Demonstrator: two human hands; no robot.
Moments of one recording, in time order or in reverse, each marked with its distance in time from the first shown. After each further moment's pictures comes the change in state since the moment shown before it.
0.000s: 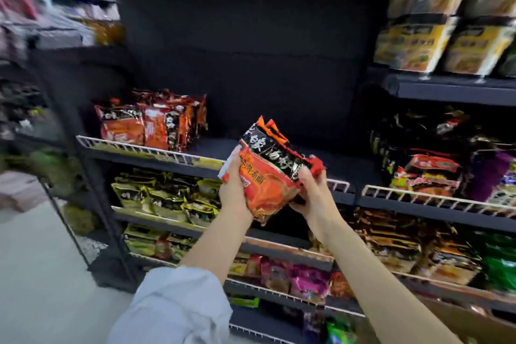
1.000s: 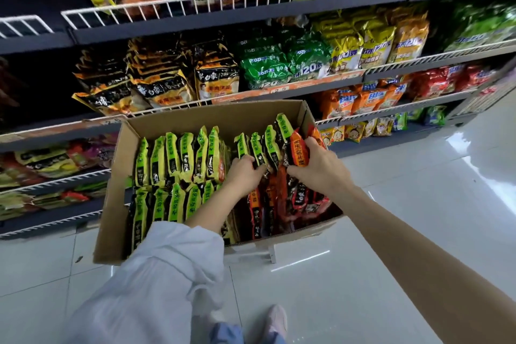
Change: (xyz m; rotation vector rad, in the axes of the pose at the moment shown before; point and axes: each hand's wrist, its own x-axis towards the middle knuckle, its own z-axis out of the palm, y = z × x) left_hand -0.287 -0.487 0.132 1.744 -0.737 -0.122; right_hand -0.360 0.037 -0.473 -1.157 0.438 0.516
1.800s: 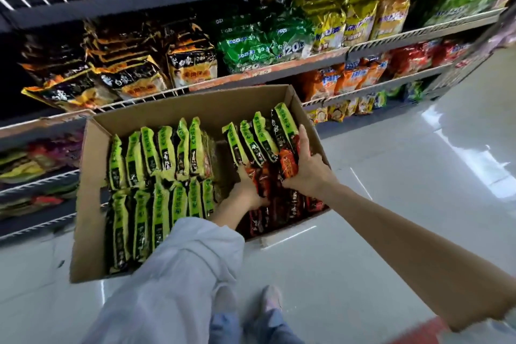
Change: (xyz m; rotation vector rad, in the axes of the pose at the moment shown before) left_hand 0.012 -0.013 0.055 0.074 -0.281 -0.209; right_hand 0.010 0.032 0.035 -0.034 -0.135 0.117
